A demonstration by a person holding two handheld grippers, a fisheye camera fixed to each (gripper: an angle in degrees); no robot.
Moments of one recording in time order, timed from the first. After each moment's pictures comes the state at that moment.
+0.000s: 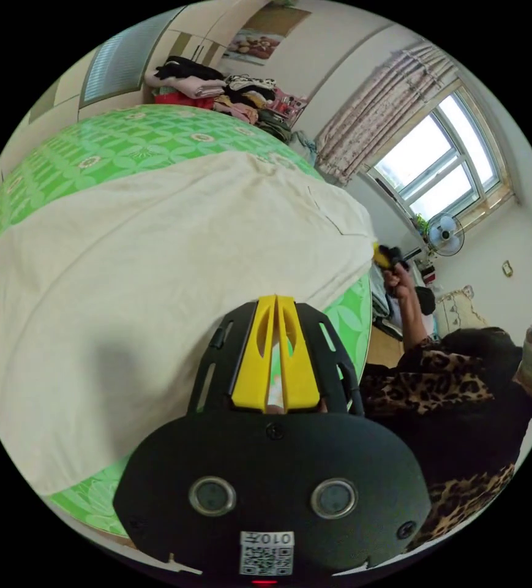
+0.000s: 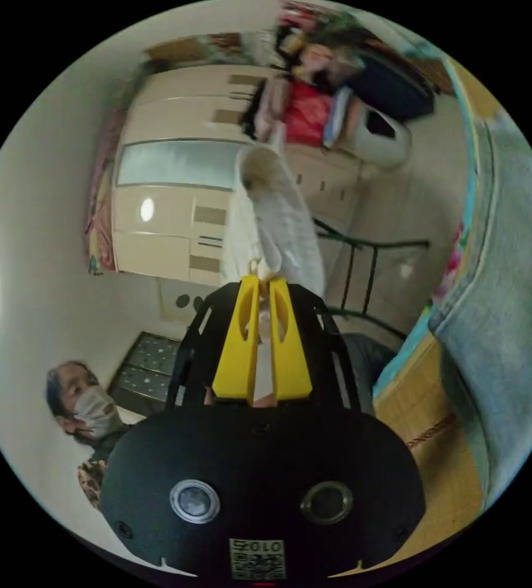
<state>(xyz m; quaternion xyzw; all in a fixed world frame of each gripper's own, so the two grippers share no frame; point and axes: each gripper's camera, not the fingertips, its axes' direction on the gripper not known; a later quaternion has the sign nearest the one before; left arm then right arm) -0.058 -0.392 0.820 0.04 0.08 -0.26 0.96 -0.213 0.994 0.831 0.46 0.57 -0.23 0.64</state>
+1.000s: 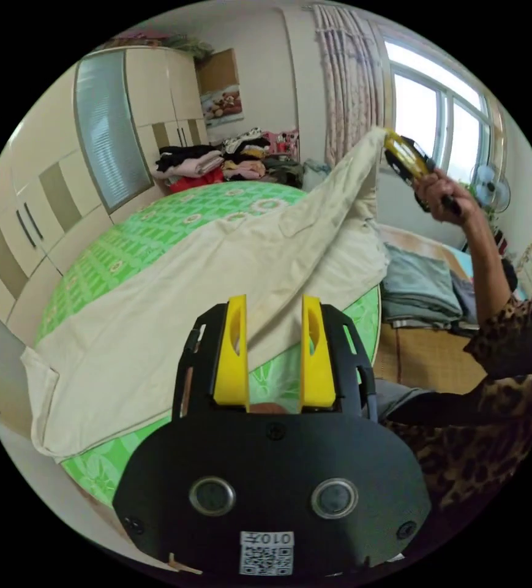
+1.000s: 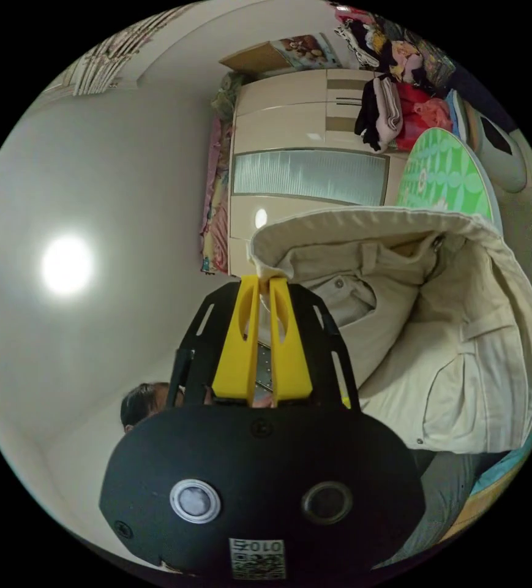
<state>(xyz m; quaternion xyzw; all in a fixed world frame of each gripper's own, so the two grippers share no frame) 0.148 -0.478 0.752 0.08 -0.19 -0.16 0.97 -0.286 0.937 0.988 0.35 0.43 -0.42 0.72</state>
